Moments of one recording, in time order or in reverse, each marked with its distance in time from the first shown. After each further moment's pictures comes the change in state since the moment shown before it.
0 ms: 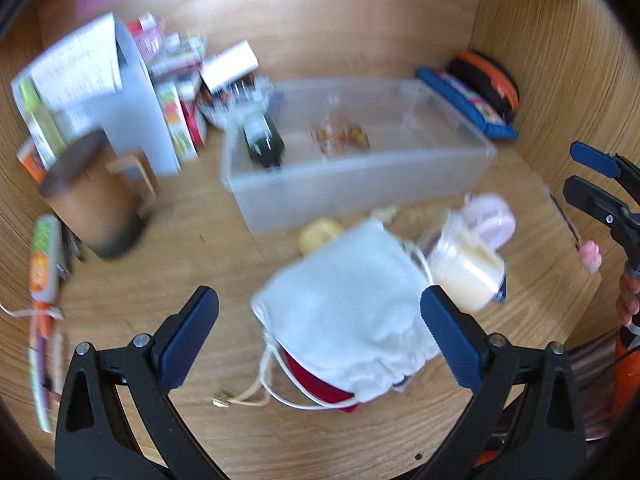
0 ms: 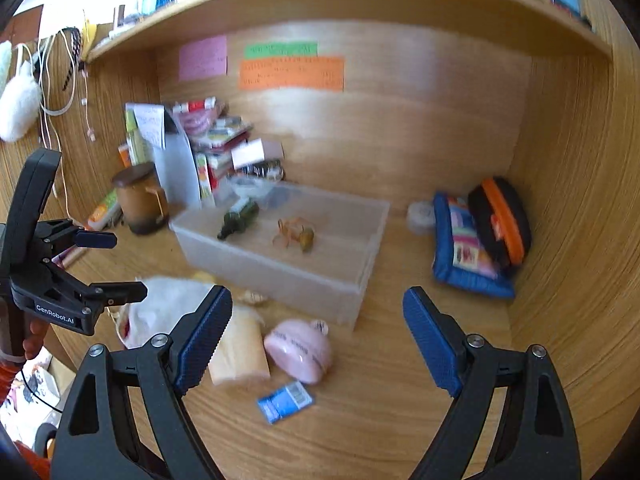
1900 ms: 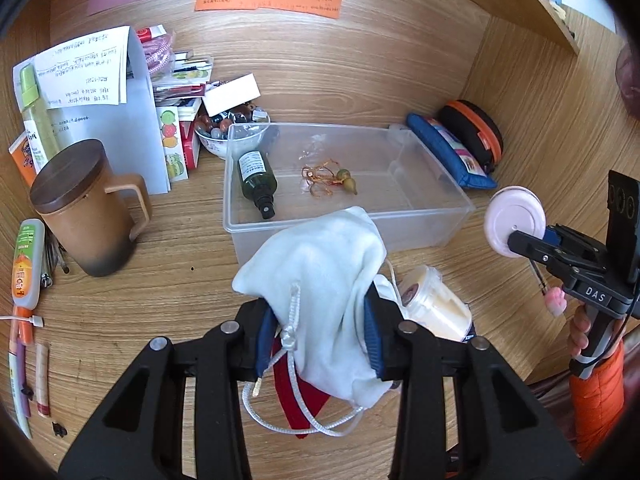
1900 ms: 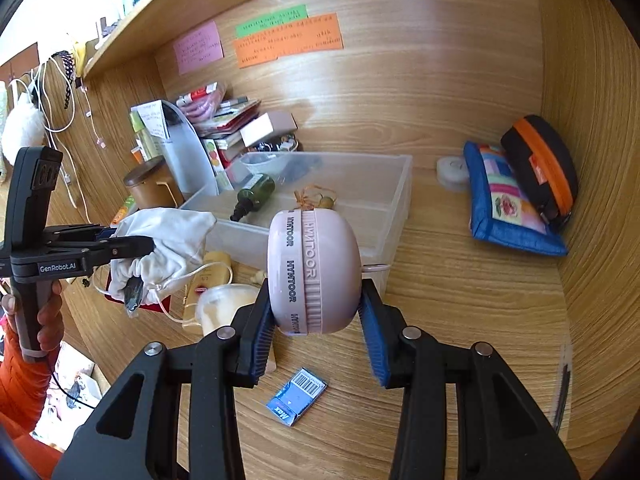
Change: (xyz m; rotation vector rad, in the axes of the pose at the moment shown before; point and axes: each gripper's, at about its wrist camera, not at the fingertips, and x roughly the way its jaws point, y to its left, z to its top) left arm -0.026 0.025 0.020 -0.087 -0.113 -0.113; right arm 0.032 -0.034 -0.005 0.108 0.041 0.186
